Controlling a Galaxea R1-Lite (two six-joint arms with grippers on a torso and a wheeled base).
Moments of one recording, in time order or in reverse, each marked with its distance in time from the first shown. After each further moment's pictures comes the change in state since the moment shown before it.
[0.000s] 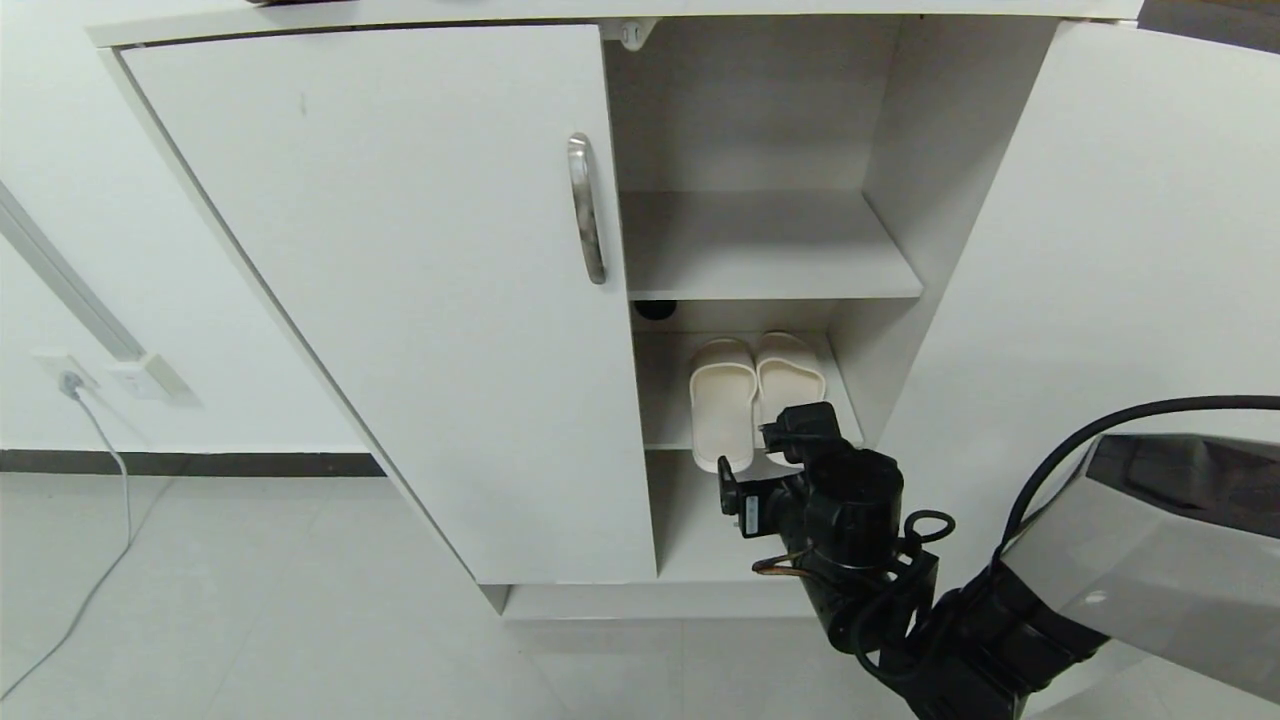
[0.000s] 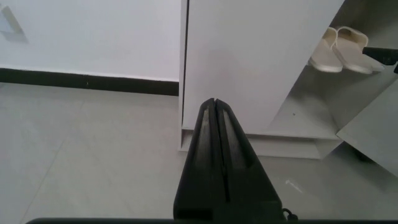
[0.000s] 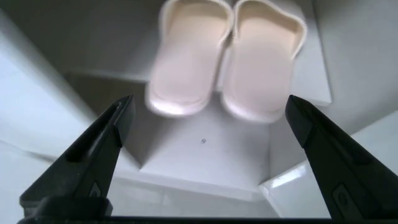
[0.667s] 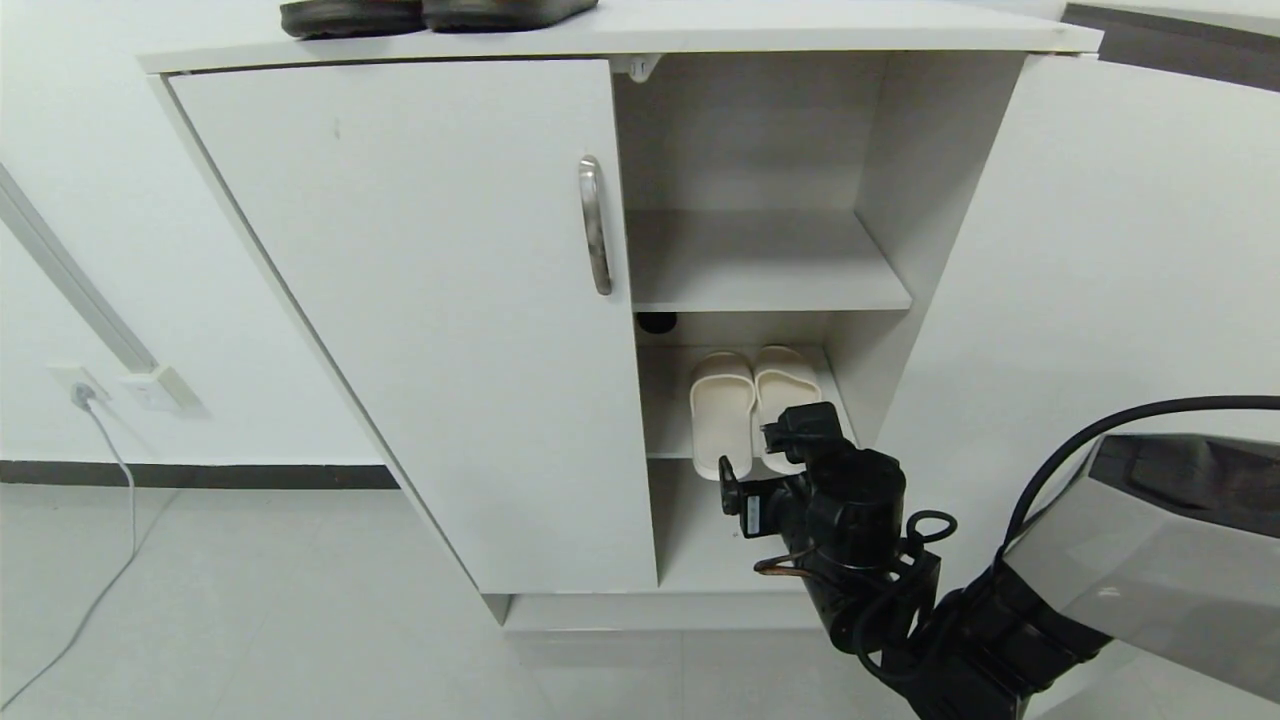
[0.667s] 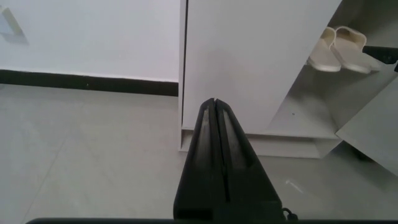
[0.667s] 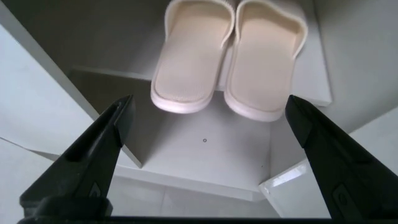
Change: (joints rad) left arm 0.000 0.000 0.000 0.001 -0.001 0.000; right arm 0.002 0.000 0.003 -0.001 0.004 0.000
